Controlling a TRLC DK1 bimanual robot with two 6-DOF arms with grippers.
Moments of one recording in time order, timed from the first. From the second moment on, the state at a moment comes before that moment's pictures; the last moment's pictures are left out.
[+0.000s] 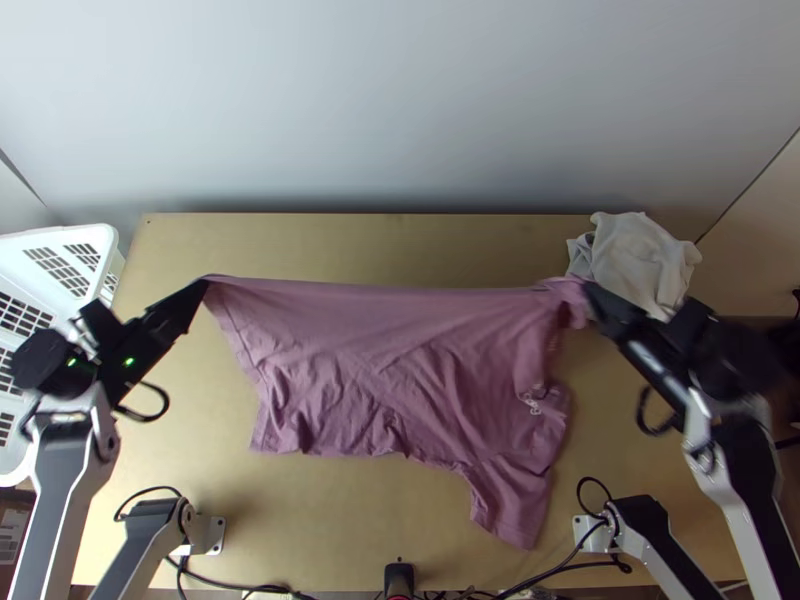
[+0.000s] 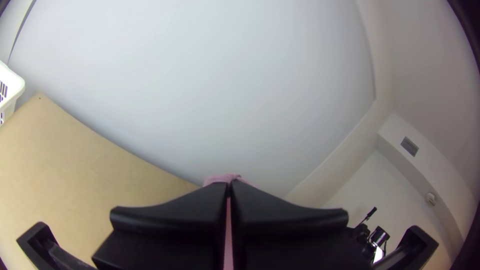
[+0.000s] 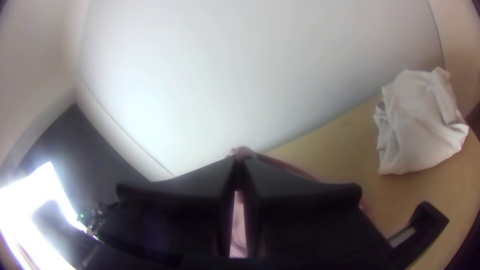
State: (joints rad) left arm 0.14 0.74 0.69 0.08 0.63 -0.73; right arm 0.16 0.75 0.79 -0.16 -0.32 0.70
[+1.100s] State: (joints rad) left arm 0.07 1.89 1.25 0.26 0.43 -0.44; right arm 0.20 1.91 1.42 0.25 -0.19 0.37
